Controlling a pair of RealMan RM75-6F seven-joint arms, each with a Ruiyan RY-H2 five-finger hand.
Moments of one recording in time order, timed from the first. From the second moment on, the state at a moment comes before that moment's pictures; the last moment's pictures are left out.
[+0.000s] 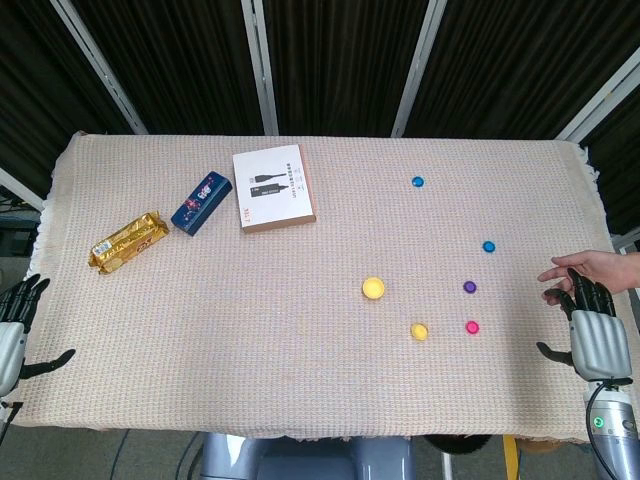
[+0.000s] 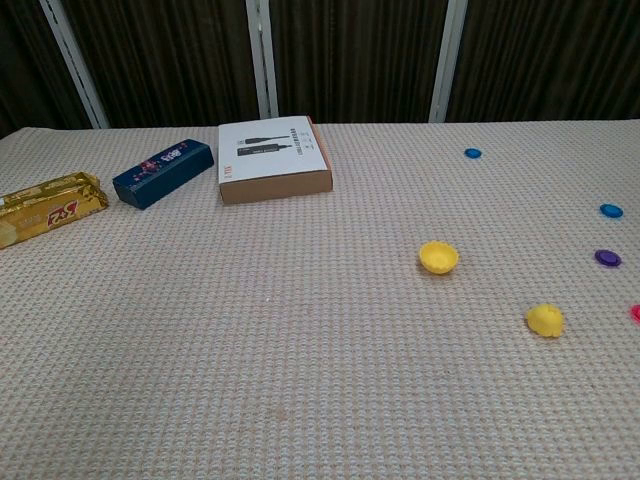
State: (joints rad) left arm -0.08 -1.13 -0.04 -1.60 1.46 1.46 -0.04; right arm 0.15 -1.15 0.14 -1.66 -1.27 1.37 -0.16
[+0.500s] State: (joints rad) left arm -0.08 -1.13 -0.04 -1.60 1.46 1.46 -0.04; right arm 0.15 -1.15 0.13 -1.66 -1.27 1.36 -0.16
